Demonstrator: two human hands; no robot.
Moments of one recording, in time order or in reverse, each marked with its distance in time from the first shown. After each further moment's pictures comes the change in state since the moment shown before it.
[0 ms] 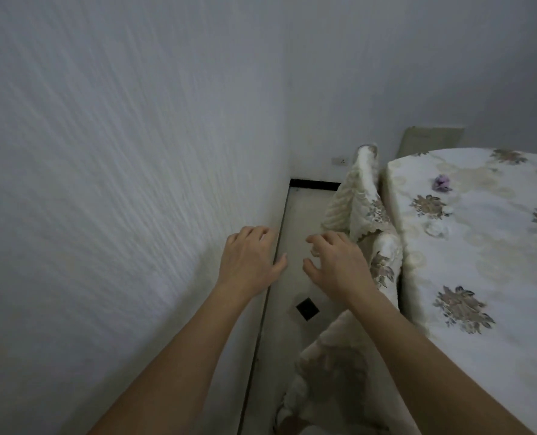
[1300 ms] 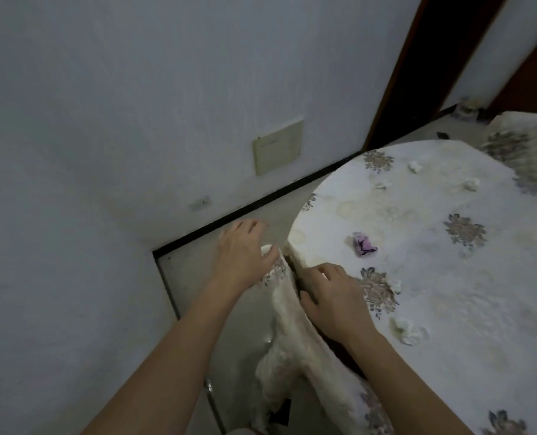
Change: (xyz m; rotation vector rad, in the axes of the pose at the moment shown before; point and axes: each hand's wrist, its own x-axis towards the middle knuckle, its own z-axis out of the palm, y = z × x) left_hand 0.628 0.116 0.201 -0.307 -0.180 0.633; right_hand 0.358 0.298 0.032 -0.081 0.108 0.734
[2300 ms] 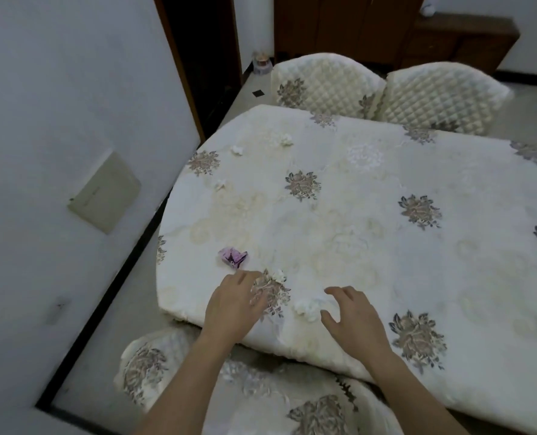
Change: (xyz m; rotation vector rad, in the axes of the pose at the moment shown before) left_hand 0.054 0.175 0.132 -0.217 -0.426 0.611; right_hand -0.127 0.171 -0.005 0.134 0.116 0.868
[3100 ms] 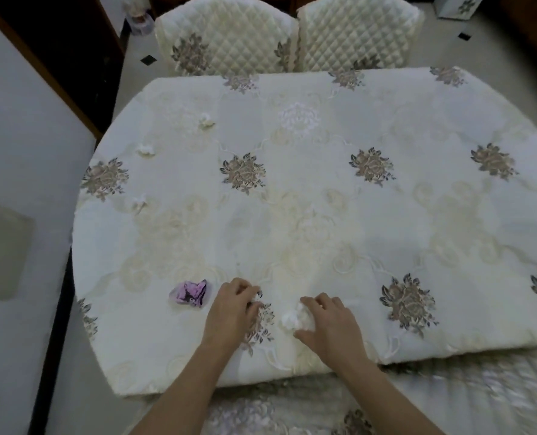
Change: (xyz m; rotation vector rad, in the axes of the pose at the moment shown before) left_hand 0.094 -0.040 0.095 -0.134 -0.217 0.282; right_hand 0.025 -0.008 0.074 -0.092 -0.003 0.291
